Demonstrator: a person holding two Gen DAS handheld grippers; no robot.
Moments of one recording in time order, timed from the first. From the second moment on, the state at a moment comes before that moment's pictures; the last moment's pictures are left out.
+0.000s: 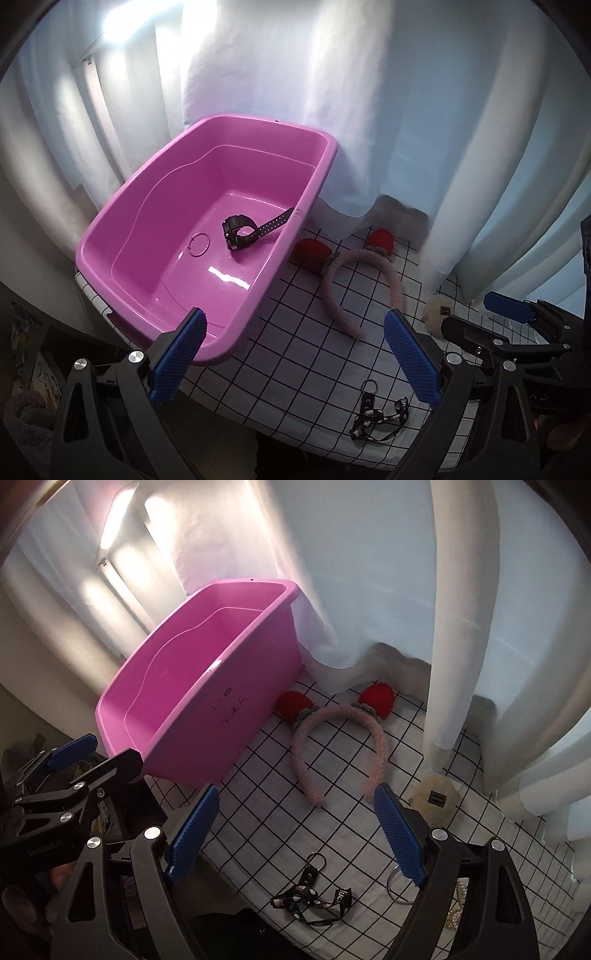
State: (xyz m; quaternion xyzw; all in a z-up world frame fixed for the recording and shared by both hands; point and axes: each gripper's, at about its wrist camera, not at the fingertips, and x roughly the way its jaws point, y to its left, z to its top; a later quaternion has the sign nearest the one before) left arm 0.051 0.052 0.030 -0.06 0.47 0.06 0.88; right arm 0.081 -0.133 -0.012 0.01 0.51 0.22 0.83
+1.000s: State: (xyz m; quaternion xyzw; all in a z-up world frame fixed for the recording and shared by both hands) left arm -0.003 -0.092 -0.071 -0.01 0.54 0.02 0.84; right arm -0.027 -0.317 -0.120 0.08 0.55 0.11 0.83
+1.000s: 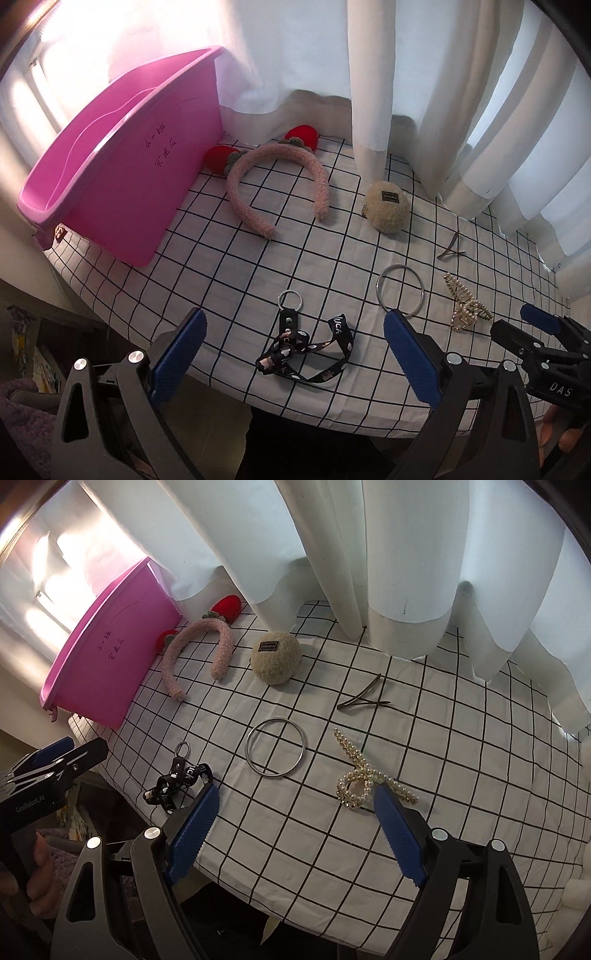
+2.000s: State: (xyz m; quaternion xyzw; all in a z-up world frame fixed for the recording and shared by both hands) left arm -0.032 -0.083 -0.179 -0.05 0.52 0.02 0.85; right arm -0.037 -0.363 -0.190 0.06 0.47 0.08 0.87
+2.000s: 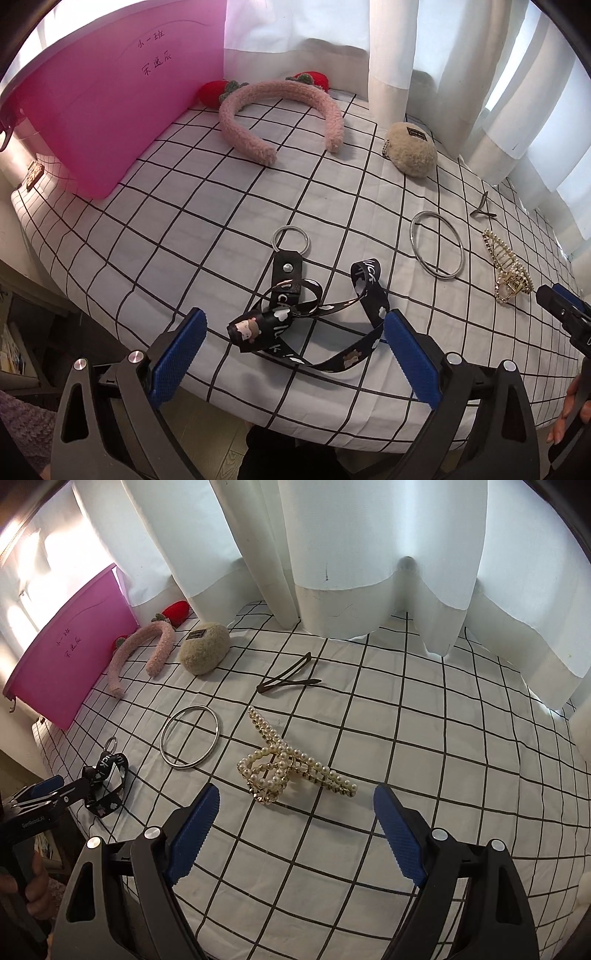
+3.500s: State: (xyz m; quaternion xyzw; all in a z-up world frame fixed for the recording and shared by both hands) left arm -0.020 -0.101 -0.218 -0.03 0.49 0.06 0.87; right arm 0.001 -0.336 -0.238 -0.06 0.45 0.11 0.88
